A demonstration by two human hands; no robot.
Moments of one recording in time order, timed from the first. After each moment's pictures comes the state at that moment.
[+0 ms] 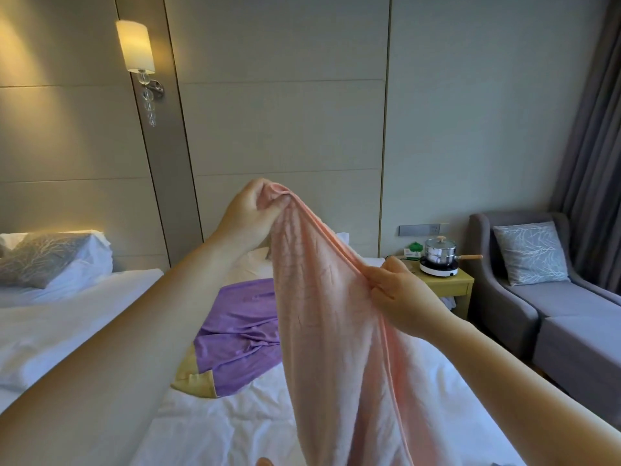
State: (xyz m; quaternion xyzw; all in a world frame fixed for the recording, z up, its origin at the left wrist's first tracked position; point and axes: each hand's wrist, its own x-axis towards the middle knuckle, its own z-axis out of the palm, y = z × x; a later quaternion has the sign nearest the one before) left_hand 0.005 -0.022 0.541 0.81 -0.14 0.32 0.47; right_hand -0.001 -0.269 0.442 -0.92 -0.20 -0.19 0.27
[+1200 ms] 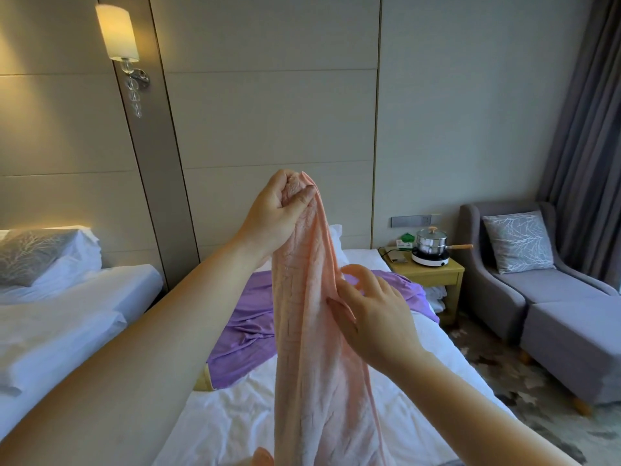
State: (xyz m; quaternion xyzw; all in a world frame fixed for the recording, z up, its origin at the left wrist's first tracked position) left_hand 0.009 -0.054 0.527 0.74 -0.24 0.28 0.57; right_hand -0.036 -0.226 0.406 -0.86 -0.24 -0.43 0.14
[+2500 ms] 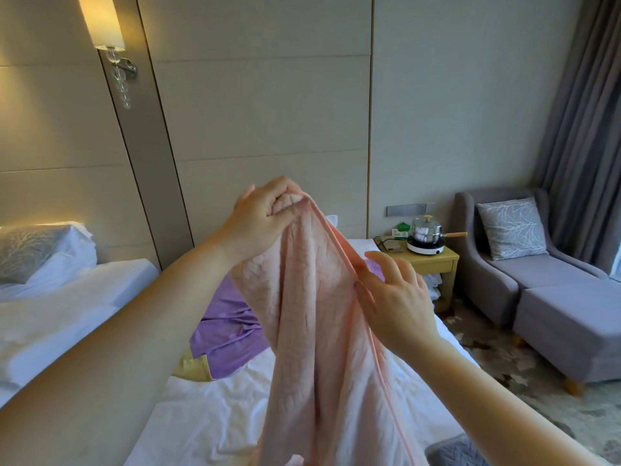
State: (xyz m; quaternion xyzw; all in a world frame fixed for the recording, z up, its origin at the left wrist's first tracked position) left_hand -0.017 -0.041 0.524 0.85 -0.29 0.30 0.32; right_hand -0.039 -0.255 0.400 -0.88 -0.14 -0.43 0.12
